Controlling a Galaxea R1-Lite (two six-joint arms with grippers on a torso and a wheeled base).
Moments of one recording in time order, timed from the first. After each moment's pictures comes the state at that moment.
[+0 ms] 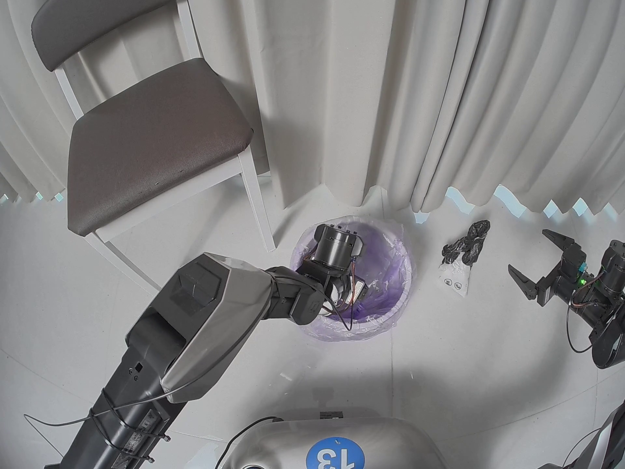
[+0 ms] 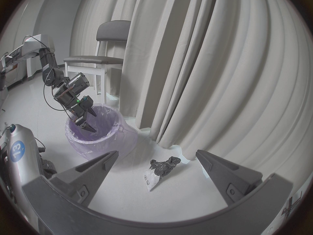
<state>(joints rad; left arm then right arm) -0.65 2.69 -2.00 -0.12 0.31 0.18 -0.18 1.90 -0.28 -1.55 0.48 -0.51</state>
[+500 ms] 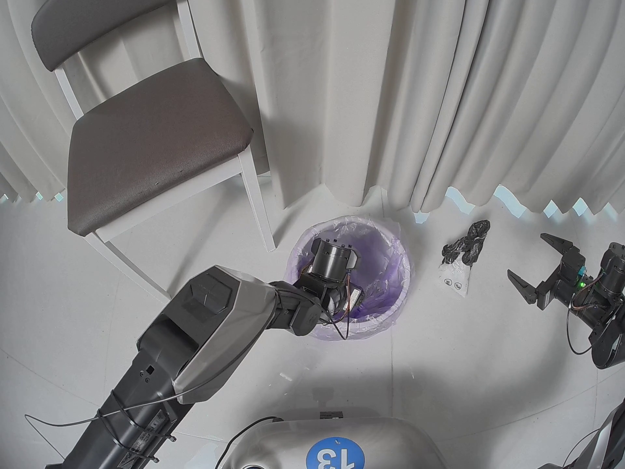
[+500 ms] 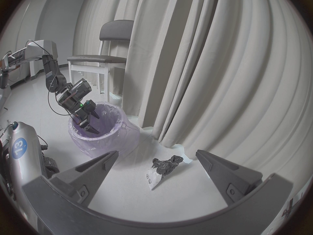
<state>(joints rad) -0.64 2.74 -2.00 -0.21 0.30 0.17 -0.20 1.91 -0.28 -1.55 0.52 -0.52</state>
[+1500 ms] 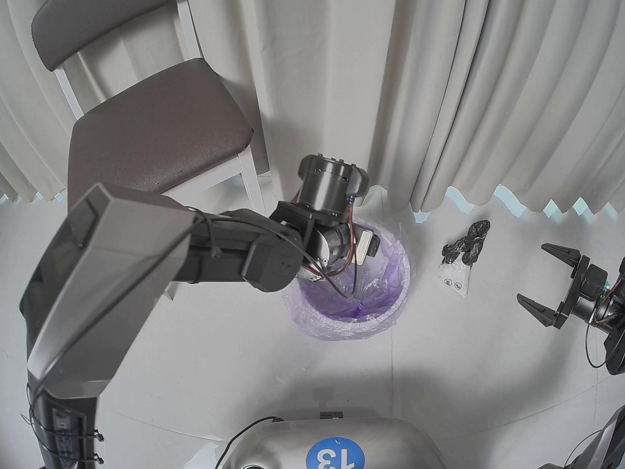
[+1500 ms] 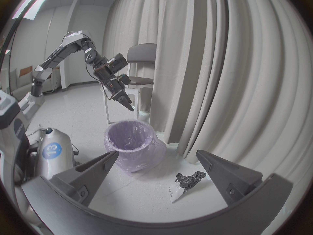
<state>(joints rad) -0.72 2.22 -1.69 -0.09 0.33 0.03 -0.32 1.82 -0.20 -1.55 0.98 -0.50</state>
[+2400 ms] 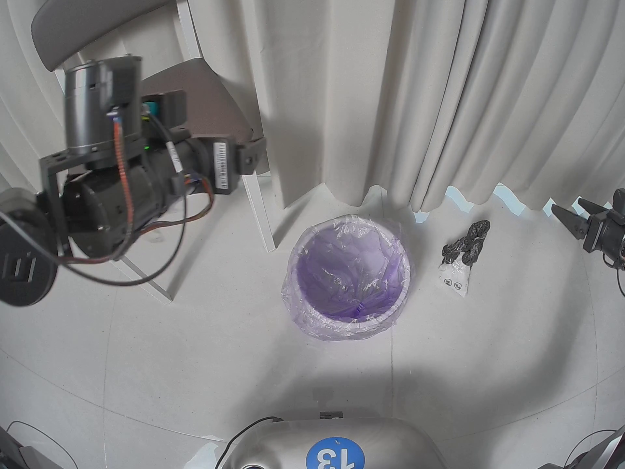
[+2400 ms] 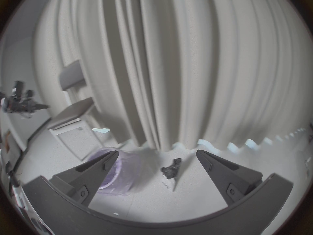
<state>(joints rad) -0.61 1.51 -1.07 -0.34 0.39 0.00 -0.30 1.45 -0.59 -0.79 0.46 0.01</state>
